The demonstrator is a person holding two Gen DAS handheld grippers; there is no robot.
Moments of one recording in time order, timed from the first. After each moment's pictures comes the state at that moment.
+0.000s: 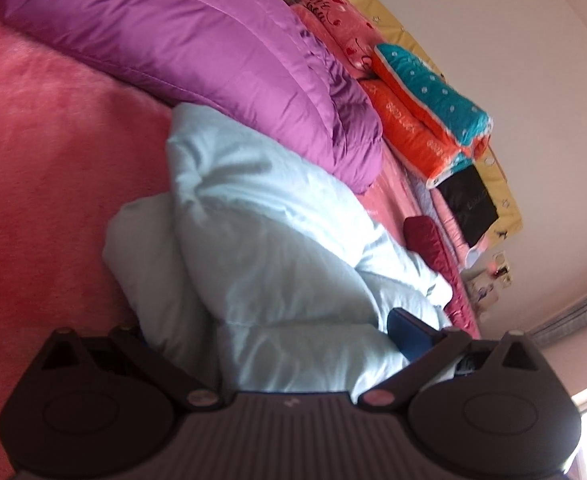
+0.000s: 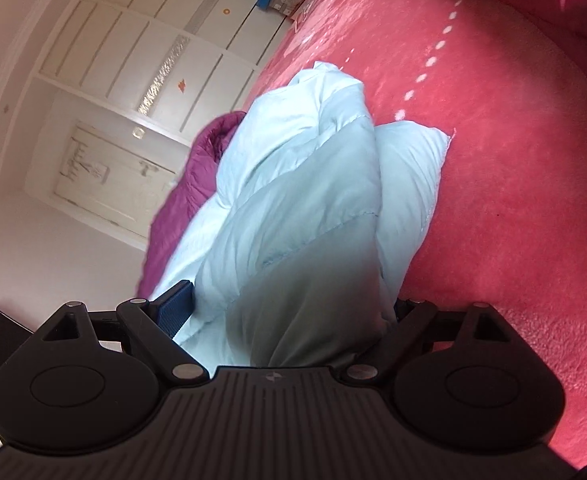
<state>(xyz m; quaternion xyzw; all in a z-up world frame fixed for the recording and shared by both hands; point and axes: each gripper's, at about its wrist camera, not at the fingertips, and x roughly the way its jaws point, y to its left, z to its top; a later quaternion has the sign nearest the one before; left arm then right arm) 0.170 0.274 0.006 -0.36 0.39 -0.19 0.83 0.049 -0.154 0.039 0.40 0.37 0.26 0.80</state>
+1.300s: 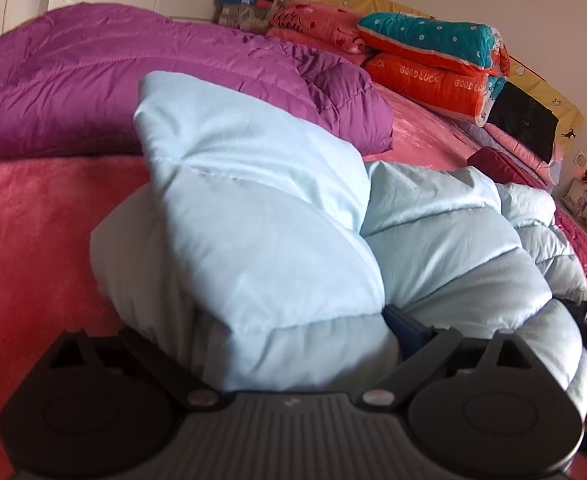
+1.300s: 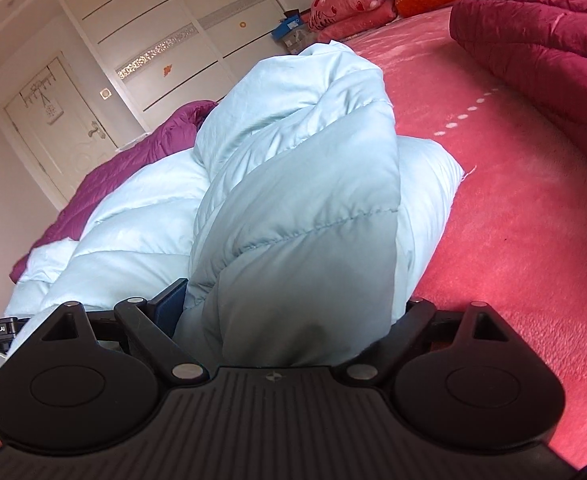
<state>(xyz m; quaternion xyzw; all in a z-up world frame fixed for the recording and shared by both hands) 0.159 0.203 0.005 -0.11 0.35 -0.11 0.93 0.035 -0.105 0.043 0.20 0.31 0.18 0.91</state>
